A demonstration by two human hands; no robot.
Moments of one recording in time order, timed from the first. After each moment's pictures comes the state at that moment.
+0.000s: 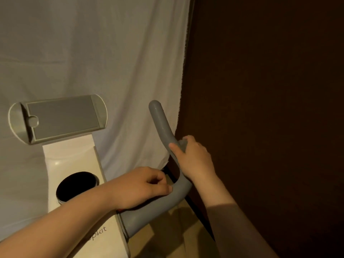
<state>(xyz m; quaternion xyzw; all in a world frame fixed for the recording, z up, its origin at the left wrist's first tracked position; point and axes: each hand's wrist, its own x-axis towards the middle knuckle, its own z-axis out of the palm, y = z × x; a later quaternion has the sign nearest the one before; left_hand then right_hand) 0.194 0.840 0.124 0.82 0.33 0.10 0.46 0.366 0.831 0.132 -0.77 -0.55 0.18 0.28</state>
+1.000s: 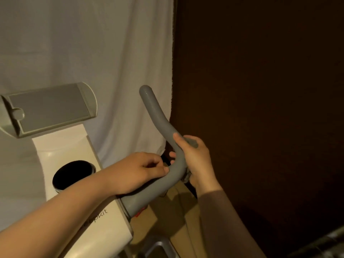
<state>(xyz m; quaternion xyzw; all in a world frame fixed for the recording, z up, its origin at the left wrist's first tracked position) 0.194 0.838 0.126 0.83 0.32 0.11 0.44 0.356 0.800 0.097 -0.64 -0.28 0.40 0.60</state>
